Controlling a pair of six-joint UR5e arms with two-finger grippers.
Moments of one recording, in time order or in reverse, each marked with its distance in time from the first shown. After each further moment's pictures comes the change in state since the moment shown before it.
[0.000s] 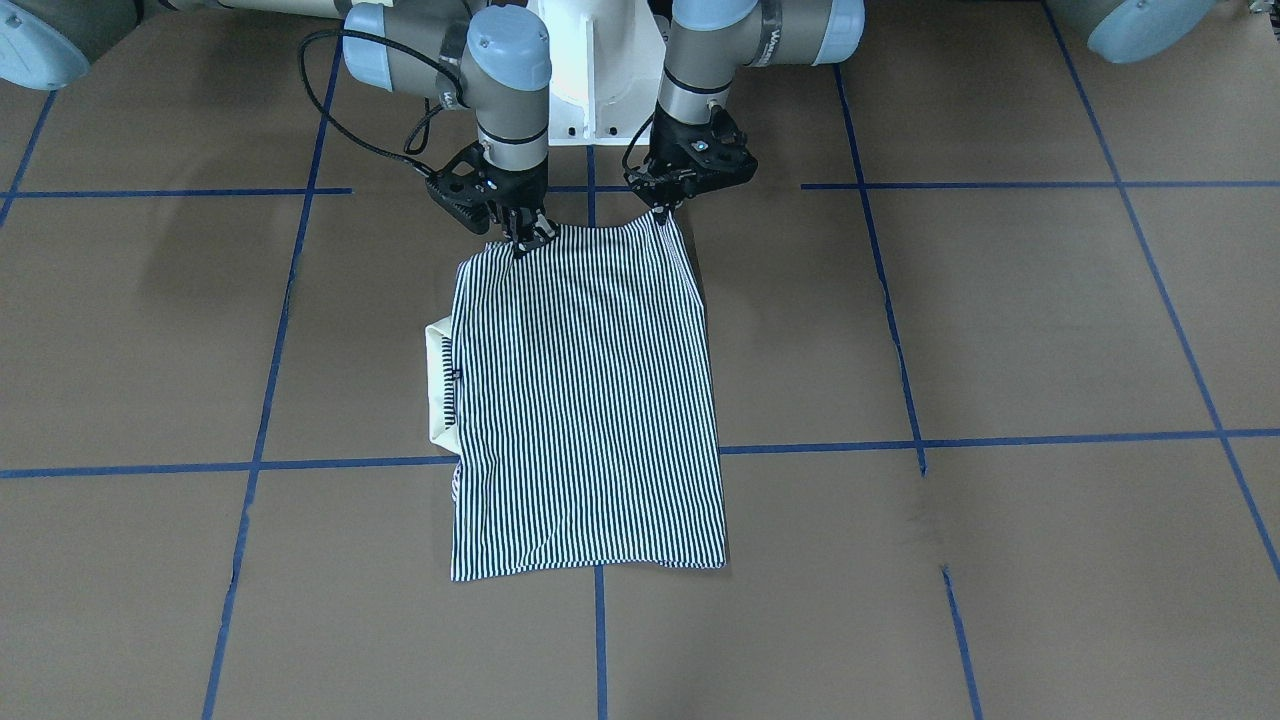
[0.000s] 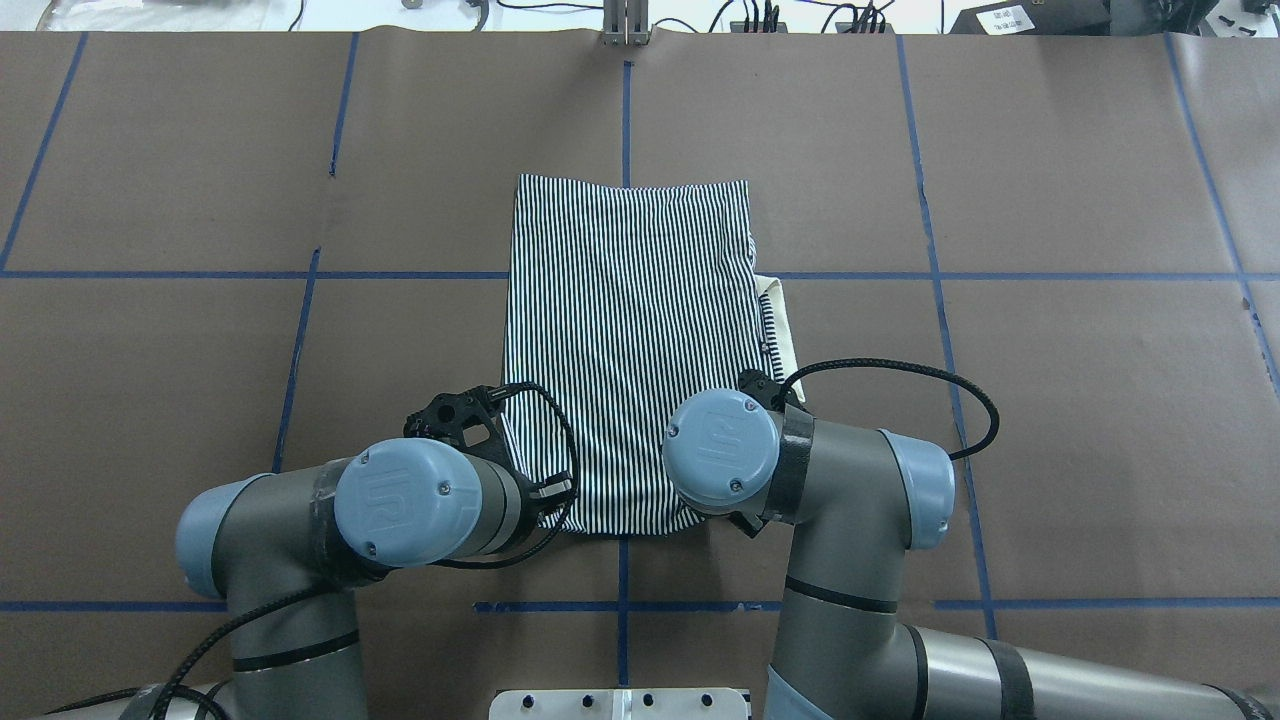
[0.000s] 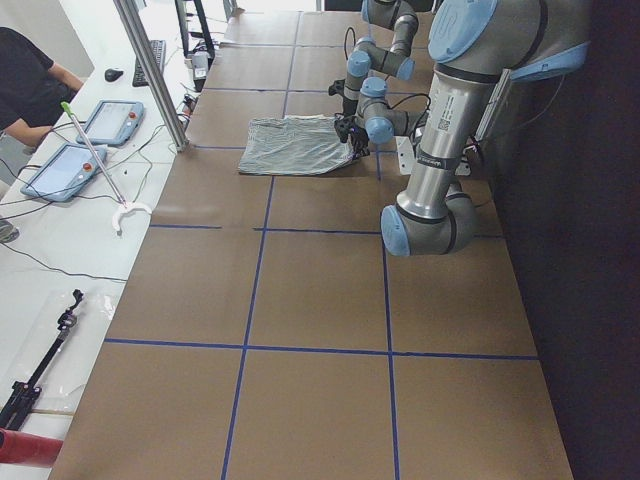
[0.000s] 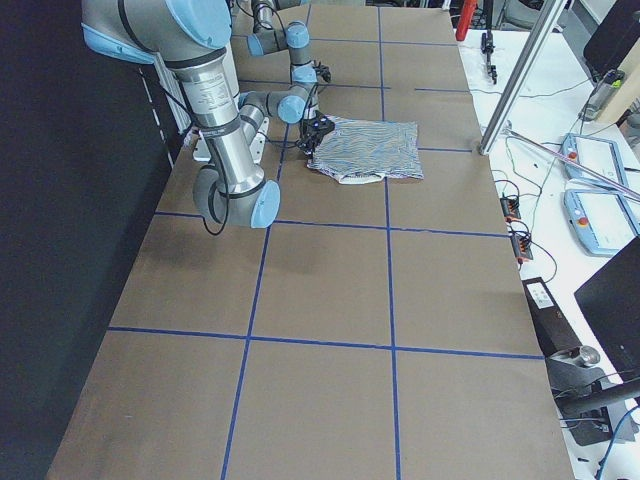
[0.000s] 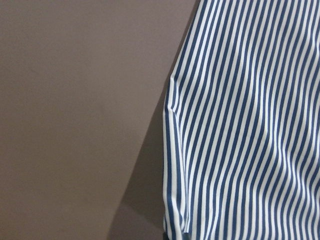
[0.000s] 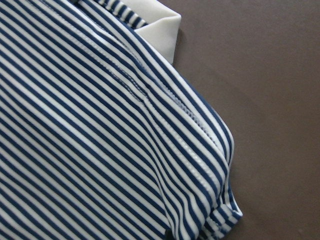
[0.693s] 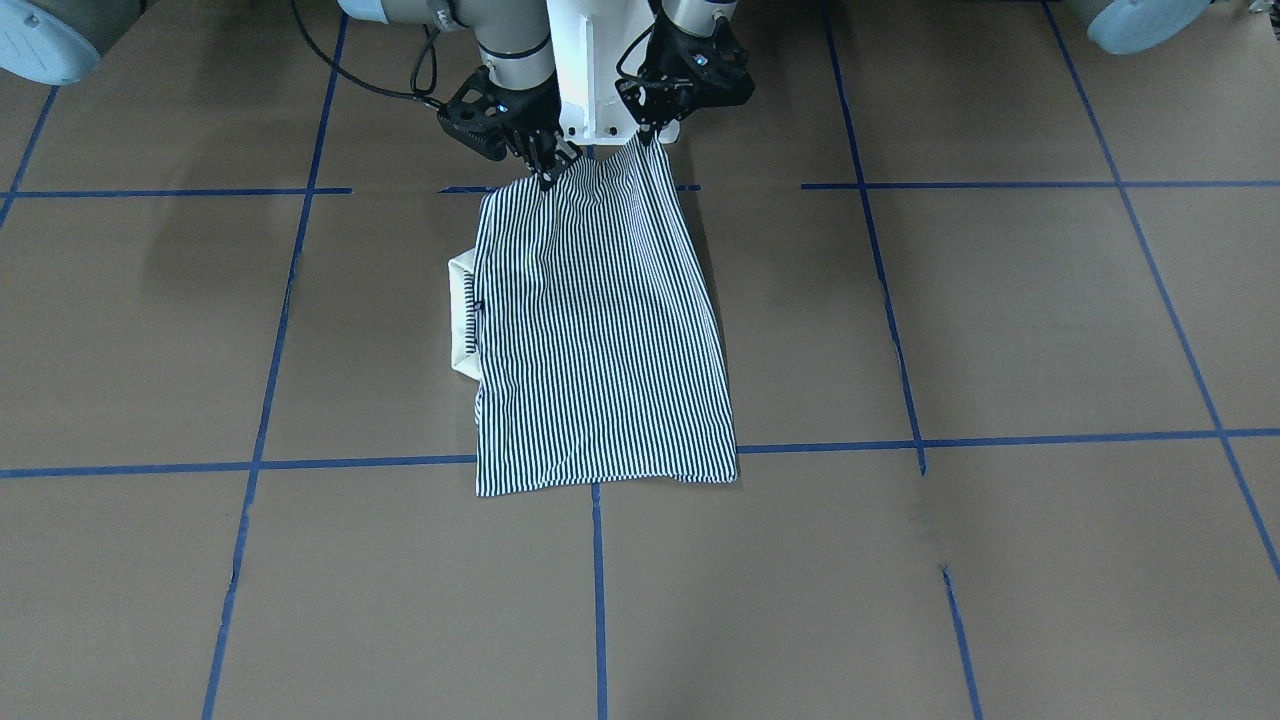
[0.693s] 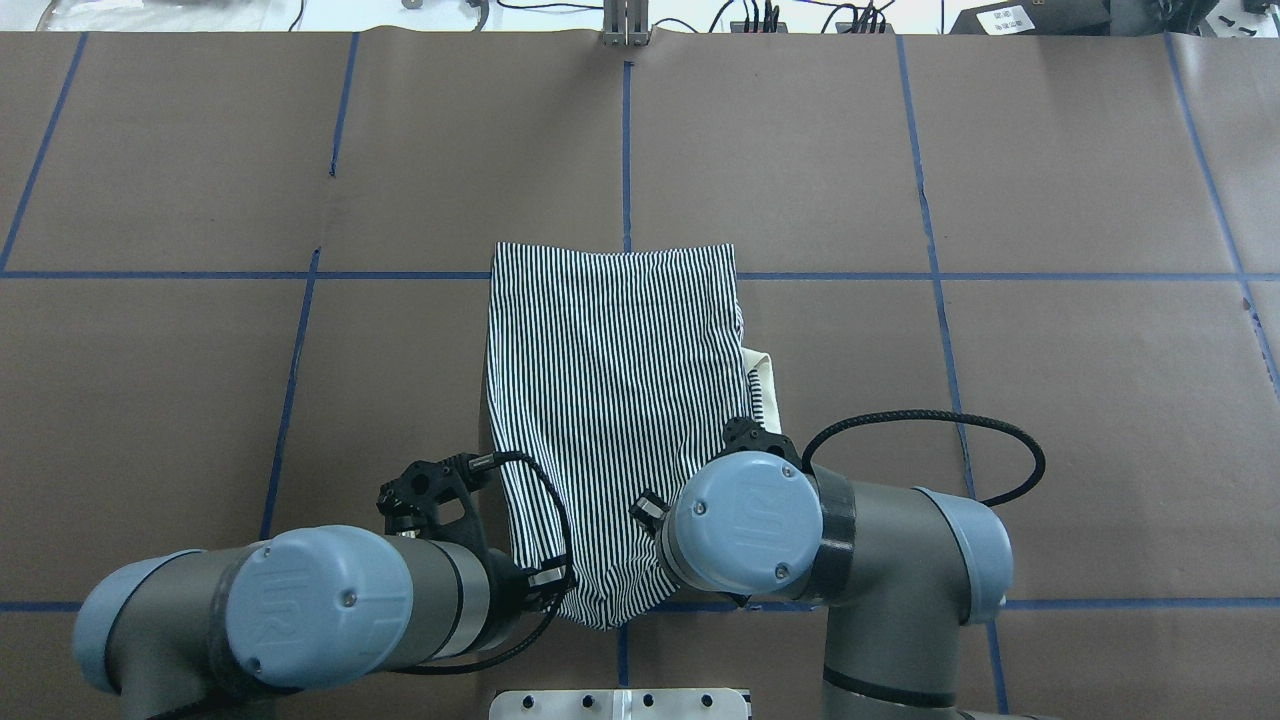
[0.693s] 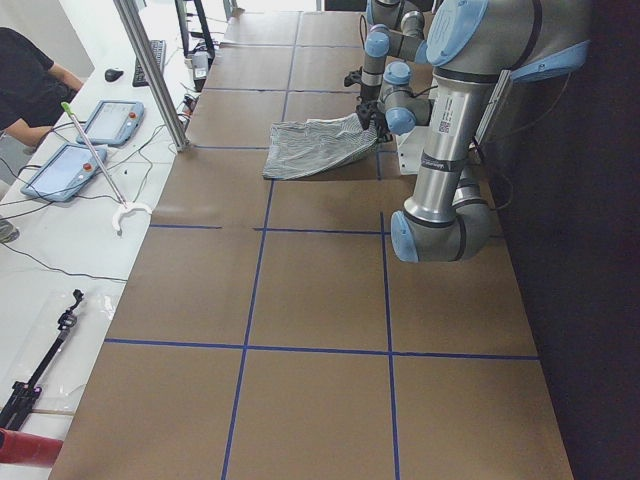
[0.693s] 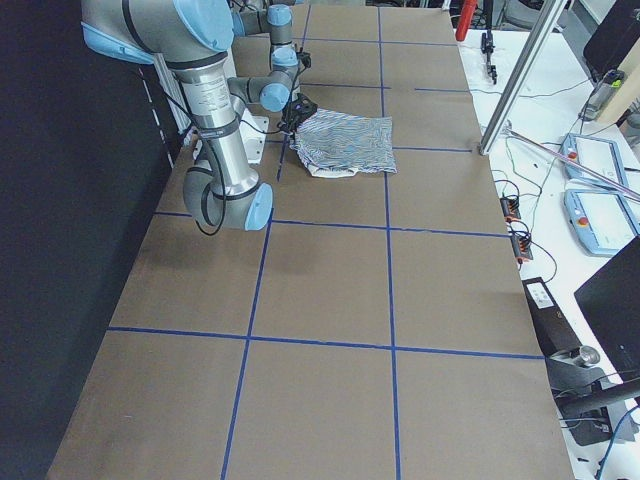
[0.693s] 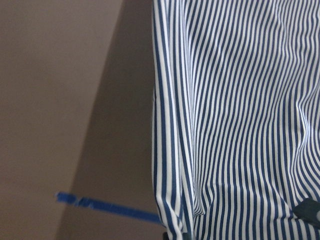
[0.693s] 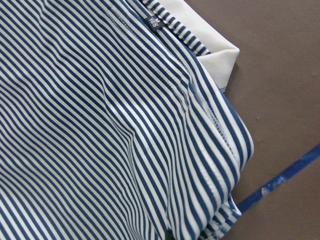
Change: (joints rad) left arm 0.115 0.079 -0.215 0.031 0.001 -0.018; right arm -0.096 -0.048 0.203 -0.004 0.007 -0.003
